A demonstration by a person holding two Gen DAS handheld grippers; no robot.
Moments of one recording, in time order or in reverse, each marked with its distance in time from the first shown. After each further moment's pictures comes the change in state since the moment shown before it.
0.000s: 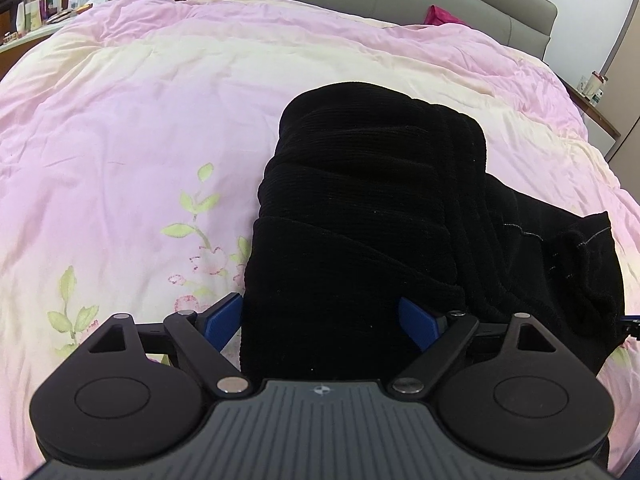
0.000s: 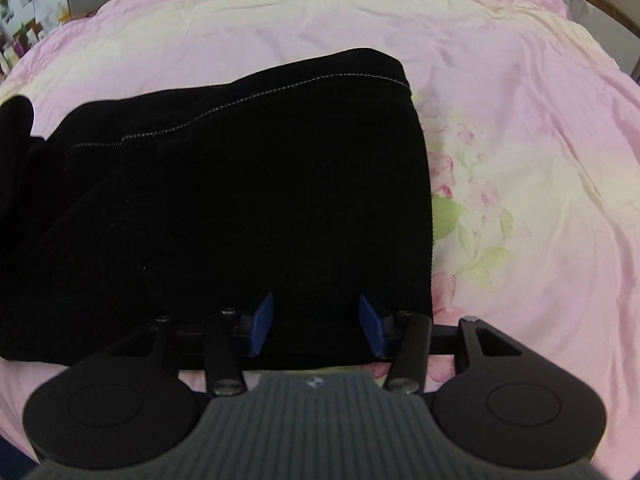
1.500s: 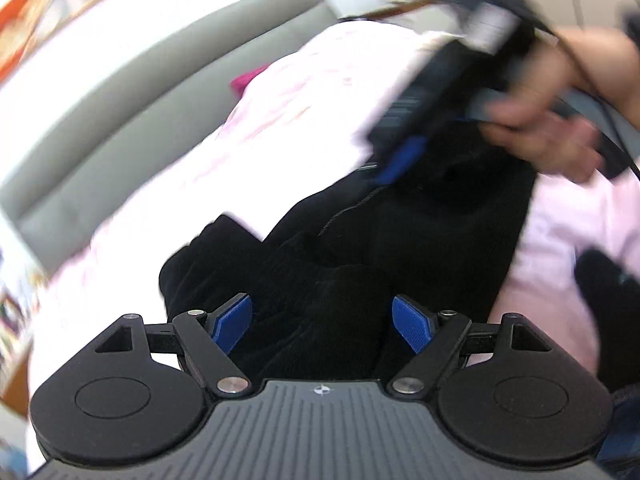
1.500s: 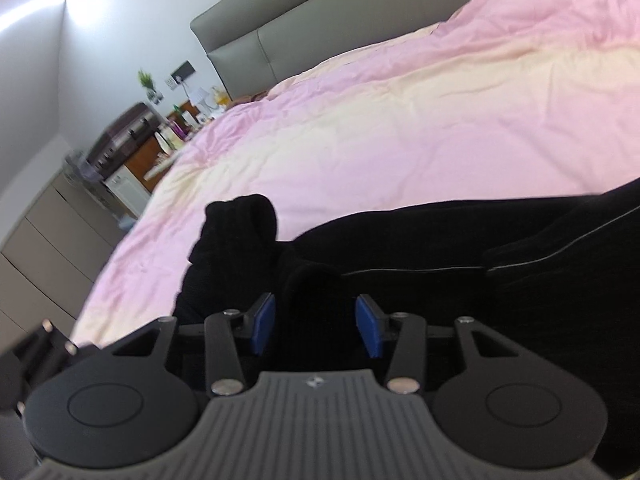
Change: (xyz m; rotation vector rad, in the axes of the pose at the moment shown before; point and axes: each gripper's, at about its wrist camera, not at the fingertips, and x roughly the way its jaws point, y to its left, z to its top) left arm -0.057 -0.132 -0.055 0.785 -0.222 0.066; right arm -0.021 0.139 0.043 0.036 -0.249 0.530
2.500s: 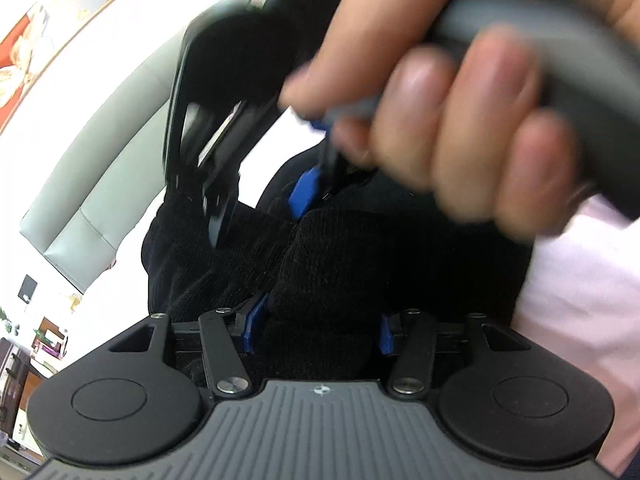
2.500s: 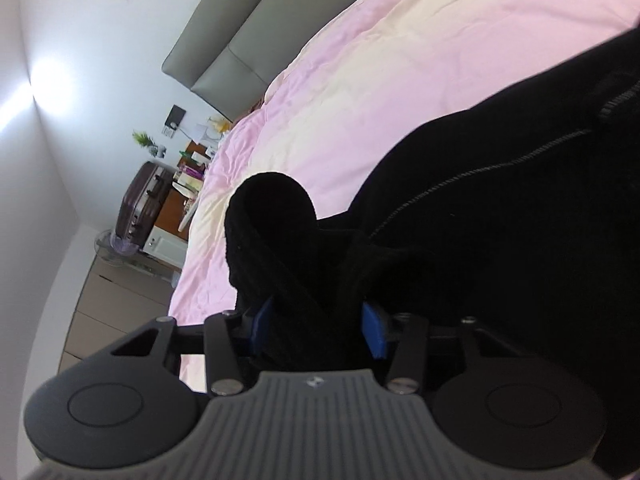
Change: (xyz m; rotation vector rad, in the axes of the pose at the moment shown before) left arm 0.052 -0.049 -0.043 0.190 0.026 0.160; right arm 0.074 0.029 -0.026 0.364 0.008 0.171
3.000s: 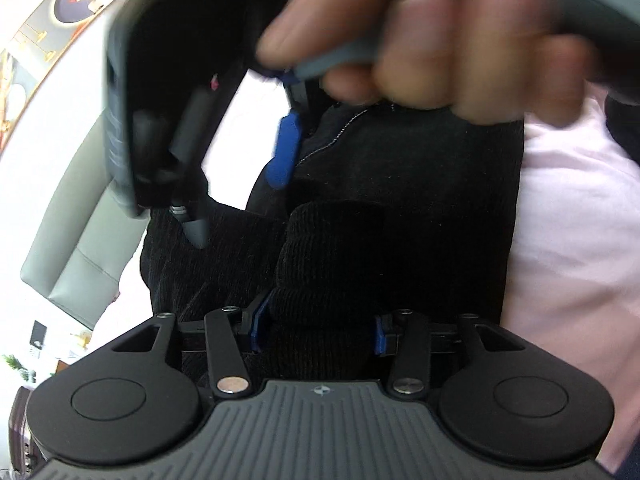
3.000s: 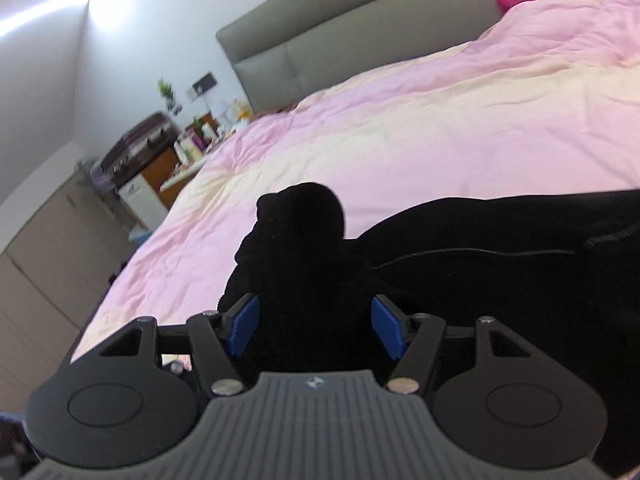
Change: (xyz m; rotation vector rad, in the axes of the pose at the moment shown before) left arm -0.003 -0.017 0.001 0.164 -0.004 -0.001; right arm -0.024 0.040 -0.011 -0.388 -0.057 -0.122
